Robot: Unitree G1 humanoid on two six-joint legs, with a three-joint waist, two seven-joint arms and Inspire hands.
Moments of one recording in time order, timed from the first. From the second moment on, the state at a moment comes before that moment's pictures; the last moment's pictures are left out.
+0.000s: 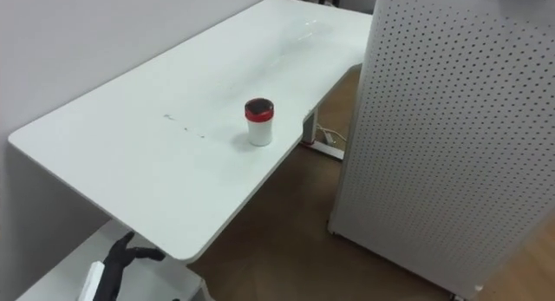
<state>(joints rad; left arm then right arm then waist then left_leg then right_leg) 0.11 0.24 -0.17 0.58 0.27 -0.35 0.47 0.02 -0.23 0.13 1.27 0.43 -0.17 0.11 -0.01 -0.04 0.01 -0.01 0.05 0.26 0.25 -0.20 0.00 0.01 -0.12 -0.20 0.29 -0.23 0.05</state>
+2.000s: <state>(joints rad) 0.05 0.23 -0.11 0.36 0.07 -0.40 0.58 0.08 -0.28 0.16 1.21 0.40 -0.13 0.06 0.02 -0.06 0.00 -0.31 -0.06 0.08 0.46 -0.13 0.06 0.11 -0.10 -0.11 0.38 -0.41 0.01</state>
